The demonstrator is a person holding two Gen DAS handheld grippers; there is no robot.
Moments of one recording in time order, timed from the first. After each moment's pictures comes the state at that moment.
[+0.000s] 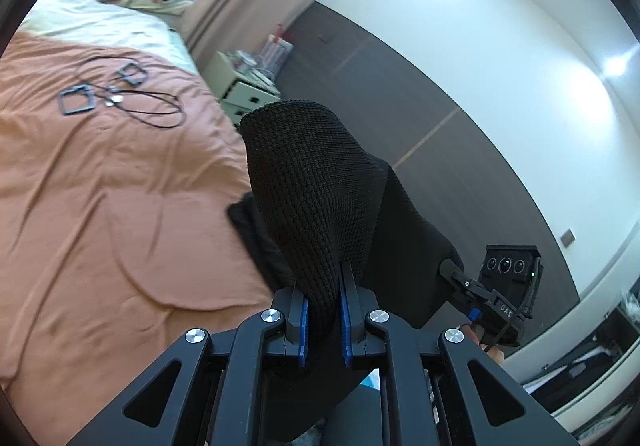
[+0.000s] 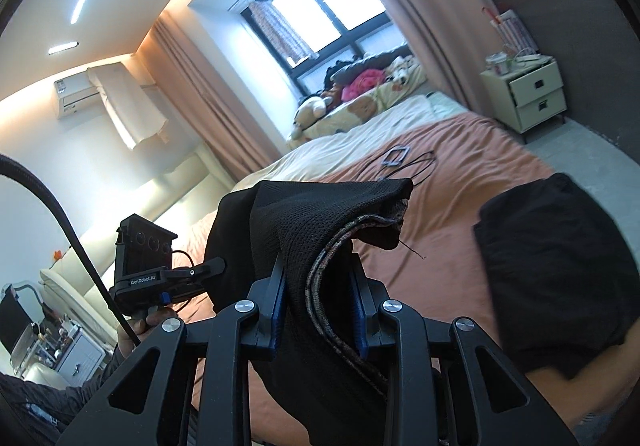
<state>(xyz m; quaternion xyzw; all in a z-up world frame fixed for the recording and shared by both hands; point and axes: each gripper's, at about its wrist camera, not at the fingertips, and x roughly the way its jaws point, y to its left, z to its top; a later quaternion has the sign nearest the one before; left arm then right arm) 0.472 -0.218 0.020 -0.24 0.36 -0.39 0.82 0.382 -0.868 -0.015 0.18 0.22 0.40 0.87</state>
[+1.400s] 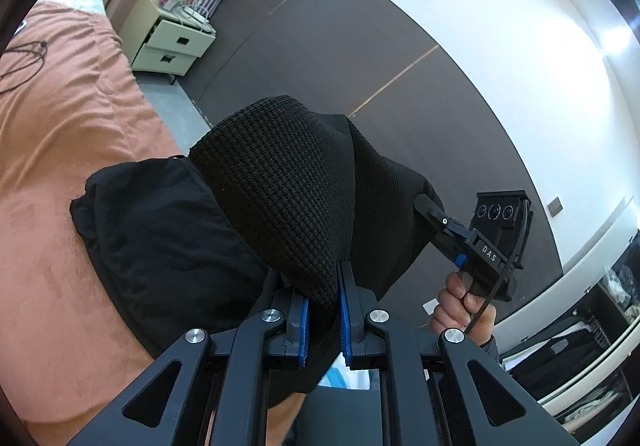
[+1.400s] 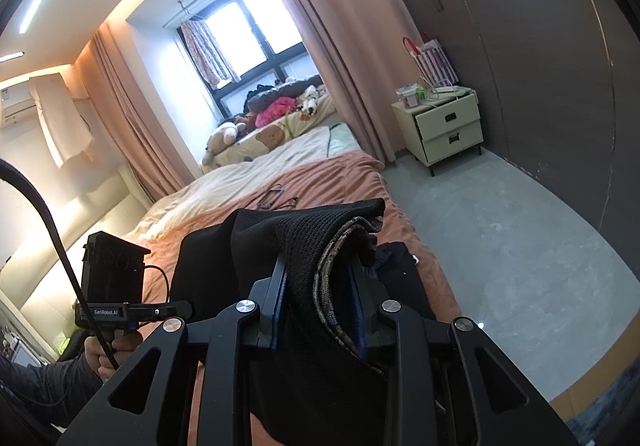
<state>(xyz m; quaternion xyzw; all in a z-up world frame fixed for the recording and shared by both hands) 0.584 -0.444 -0.039 -0.22 0.41 -0.48 0.74 0.345 -0.919 -0.005 0.15 0.22 0.27 0.92</state>
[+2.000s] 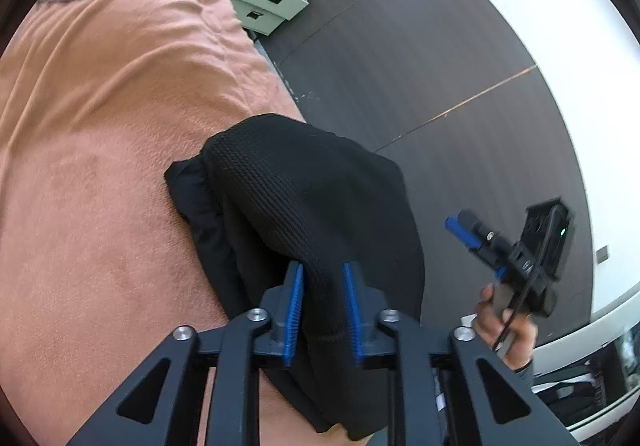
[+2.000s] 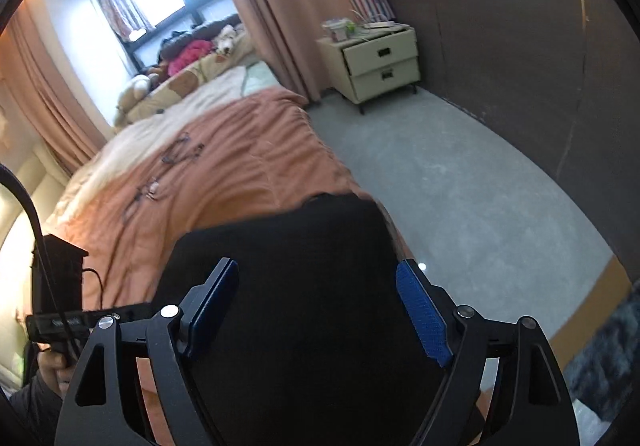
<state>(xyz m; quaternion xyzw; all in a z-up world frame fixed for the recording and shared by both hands) 0.665 -0.409 -0.142 -0.25 0.50 -0.38 0.73 0.381 -0.863 -0.043 0.13 0.35 0.13 0.92</state>
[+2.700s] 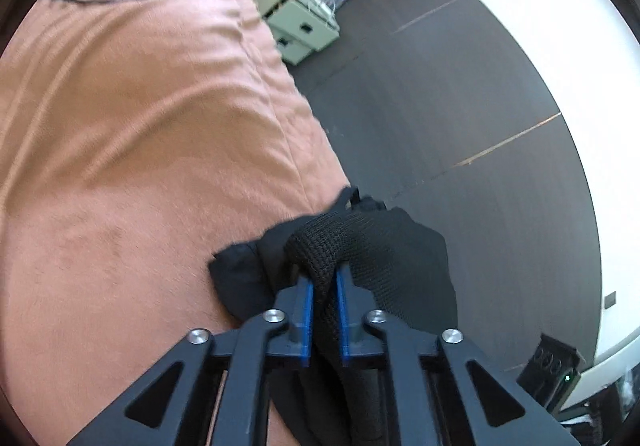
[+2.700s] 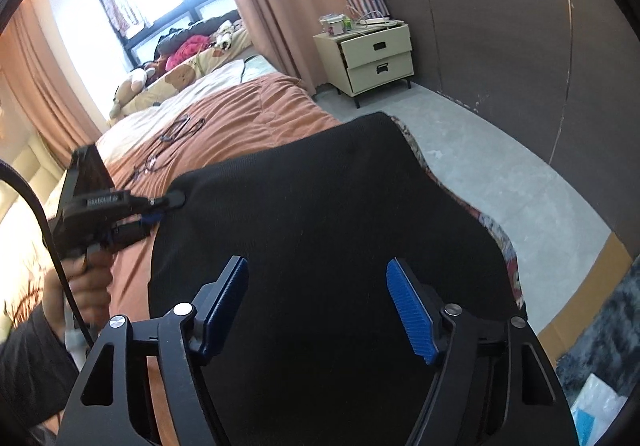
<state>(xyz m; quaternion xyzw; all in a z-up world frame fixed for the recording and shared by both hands) 0.731 -0.396 -0.163 -0.28 0.47 -0.33 0.77 0.322 -0.841 -0.078 0.12 0.34 0.12 0.92</state>
